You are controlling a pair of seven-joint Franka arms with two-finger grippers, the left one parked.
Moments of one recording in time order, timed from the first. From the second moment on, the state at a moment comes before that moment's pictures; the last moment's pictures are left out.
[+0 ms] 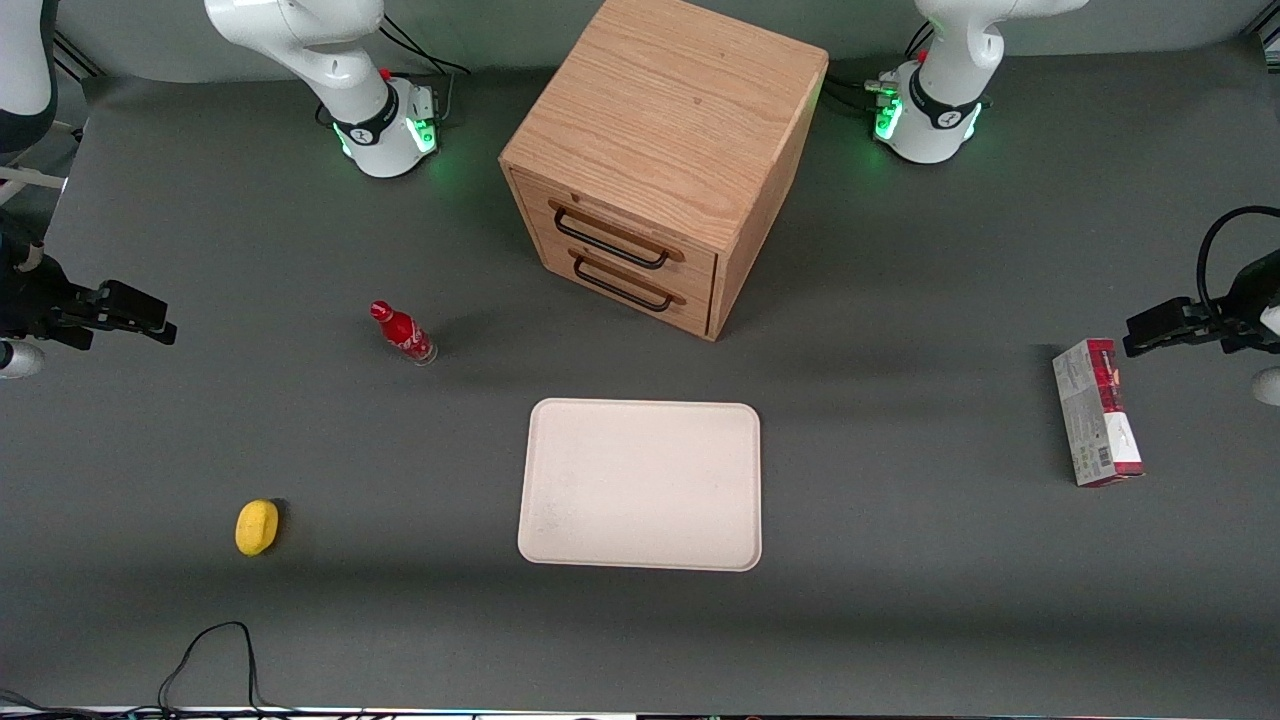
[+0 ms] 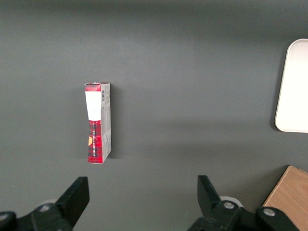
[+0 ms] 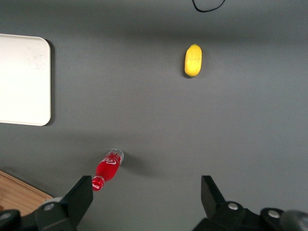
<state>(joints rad) 0.05 0.10 -0.09 -1.52 0.01 1.60 -0.07</state>
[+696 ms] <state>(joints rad) 0.09 0.10 -0.06 -1.51 0.01 1.61 -0.07</state>
